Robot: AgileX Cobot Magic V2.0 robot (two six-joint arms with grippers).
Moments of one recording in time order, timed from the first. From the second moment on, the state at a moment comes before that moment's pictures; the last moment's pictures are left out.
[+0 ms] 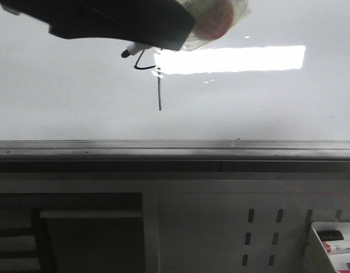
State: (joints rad) left arm -0.79 1.16 -0.77 -1.21 0.34 1.51; right arm 0.38 1.07 -0.91 0.94 0.88 -0.96
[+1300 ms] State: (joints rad) left arm -0.79 1.12 -0.64 -1.50 -0.42 1.27; right arm 0.08 0.78 -0.81 0.93 0.82 -0.94
